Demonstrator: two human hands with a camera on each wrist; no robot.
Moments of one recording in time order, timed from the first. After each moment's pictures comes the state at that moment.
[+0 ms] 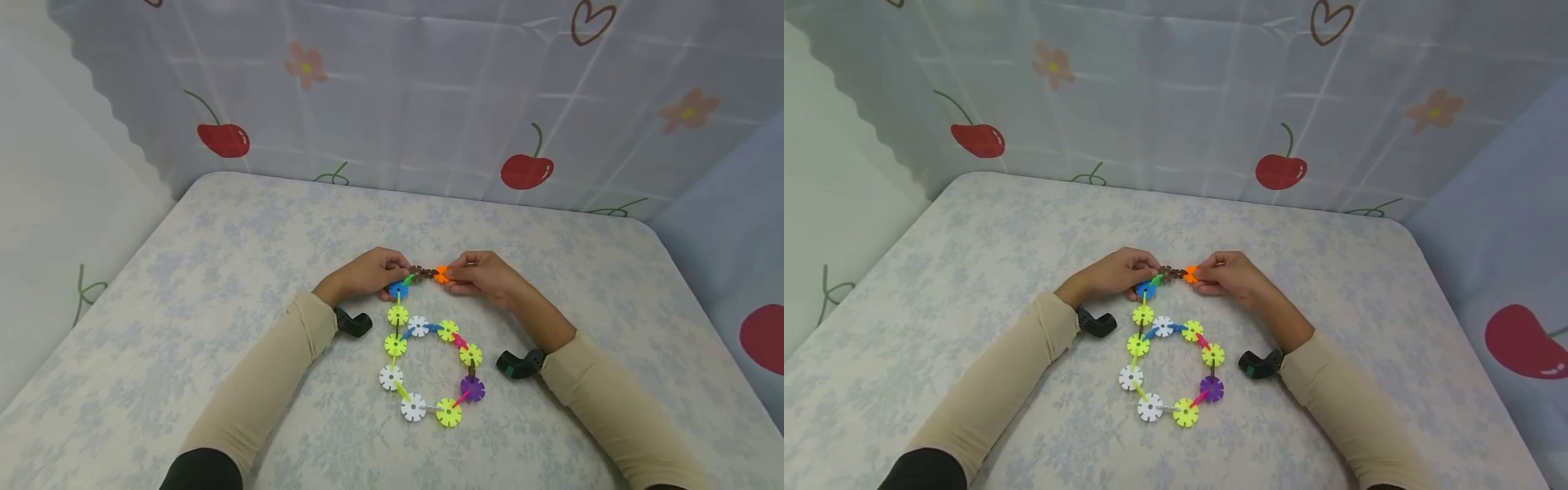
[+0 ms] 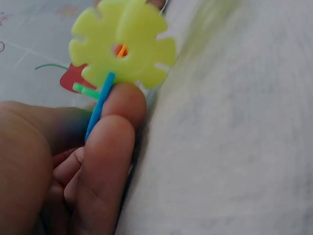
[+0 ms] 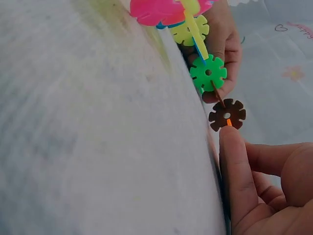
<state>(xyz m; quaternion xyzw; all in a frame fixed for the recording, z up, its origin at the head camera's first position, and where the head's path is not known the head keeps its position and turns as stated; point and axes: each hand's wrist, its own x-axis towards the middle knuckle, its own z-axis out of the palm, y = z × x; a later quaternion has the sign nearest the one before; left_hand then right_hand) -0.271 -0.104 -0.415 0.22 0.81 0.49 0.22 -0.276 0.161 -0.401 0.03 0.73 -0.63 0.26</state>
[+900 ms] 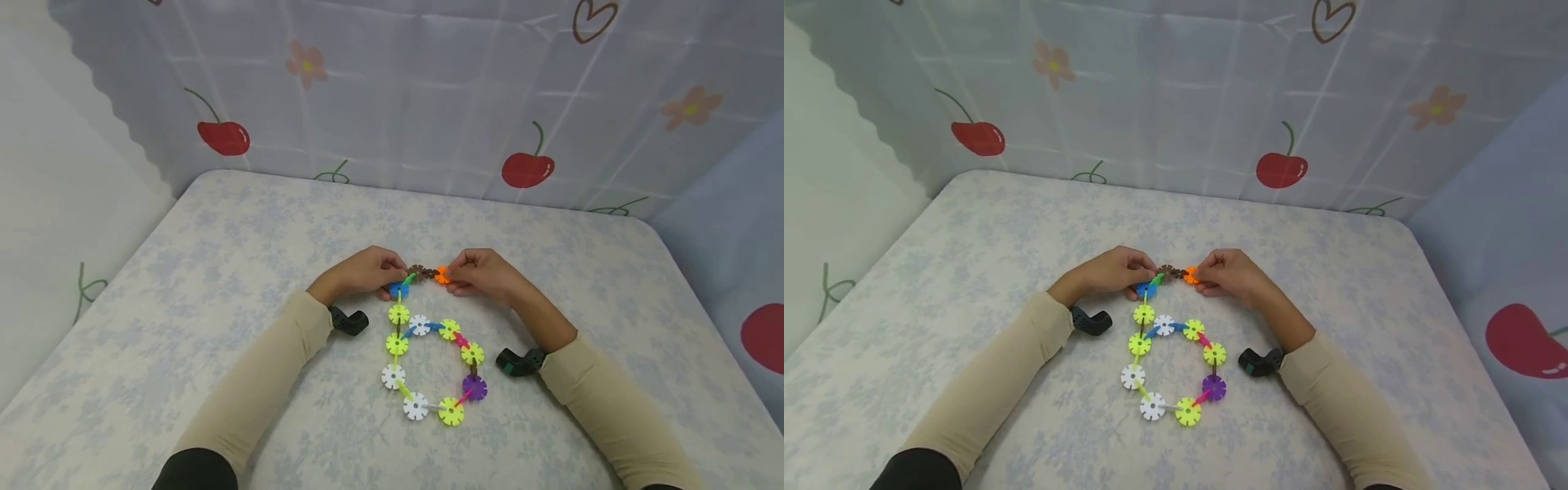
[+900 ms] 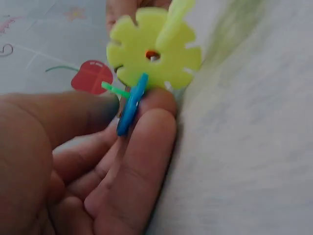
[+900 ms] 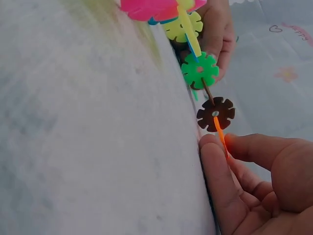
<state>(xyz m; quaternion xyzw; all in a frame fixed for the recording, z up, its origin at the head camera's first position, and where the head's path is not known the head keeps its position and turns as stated) -0.263 -0.107 -0.404 0.18 0.81 0.50 0.24 -0.273 0.168 -0.398 -0.06 0.78 -0.57 0.25</state>
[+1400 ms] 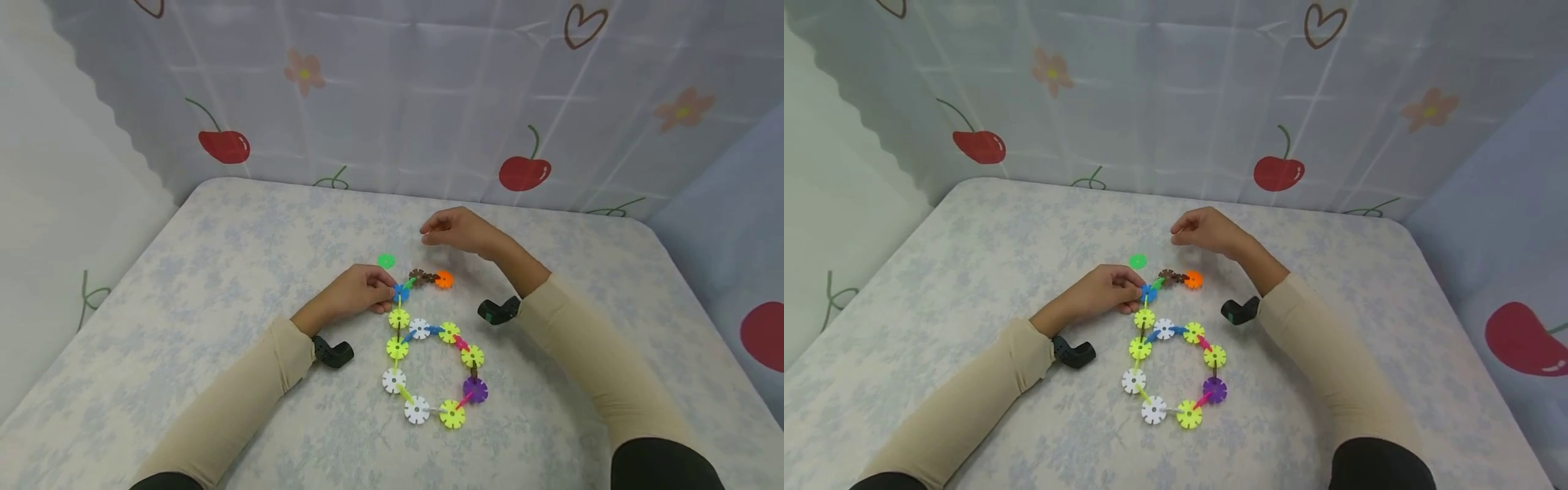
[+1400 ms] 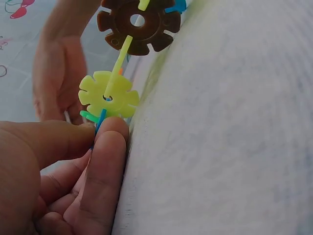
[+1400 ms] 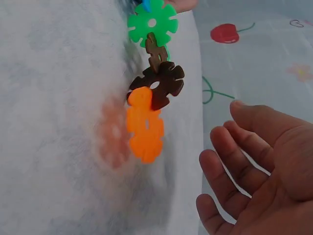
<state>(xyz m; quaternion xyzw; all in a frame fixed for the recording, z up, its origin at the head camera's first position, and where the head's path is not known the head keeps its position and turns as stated) -0.229 -0.116 -0.412 0.11 0.78 0.58 0.21 -0.326 0.134 -0.355 -0.22 0.86 -0.42 0.19</state>
